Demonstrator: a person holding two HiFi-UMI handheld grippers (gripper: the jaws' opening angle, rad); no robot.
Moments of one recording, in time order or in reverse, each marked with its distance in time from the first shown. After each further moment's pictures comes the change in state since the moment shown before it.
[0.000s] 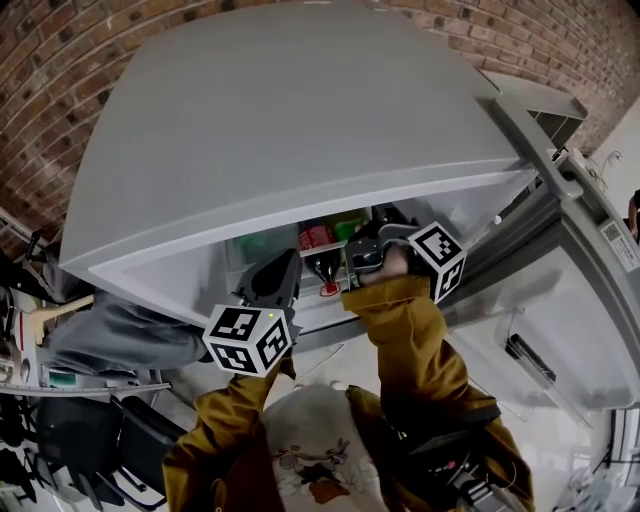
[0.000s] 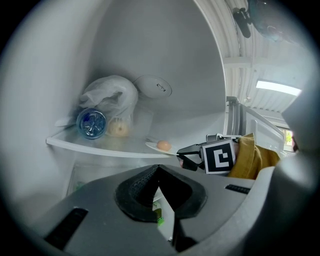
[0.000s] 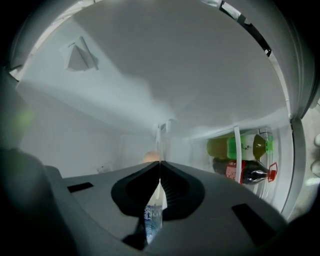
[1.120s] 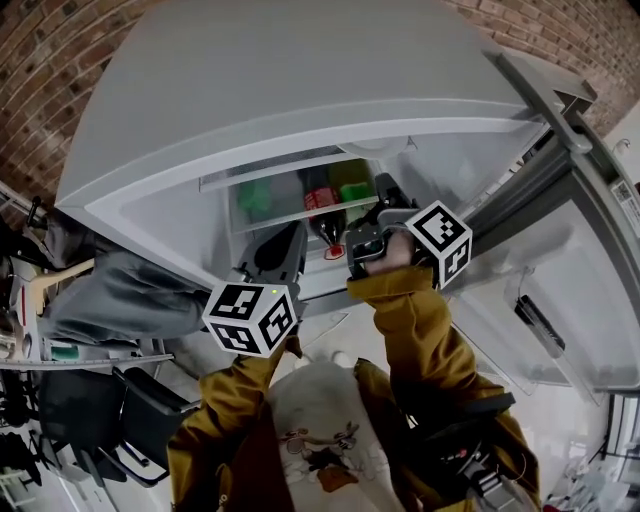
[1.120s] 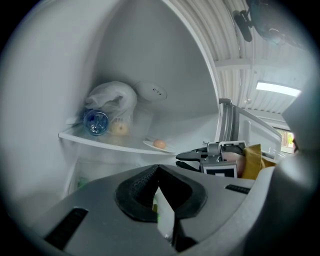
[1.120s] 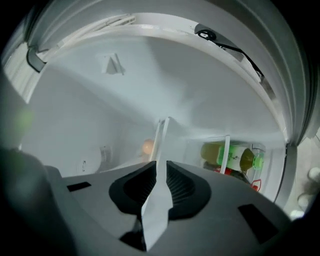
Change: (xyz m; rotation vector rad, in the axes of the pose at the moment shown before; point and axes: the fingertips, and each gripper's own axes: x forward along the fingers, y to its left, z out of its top) left arm -0.026 -0.015 -0.007 -0.017 -0.018 0.012; right arm -0.033 -0.010 -0.018 -0.198 0.044 -0.001
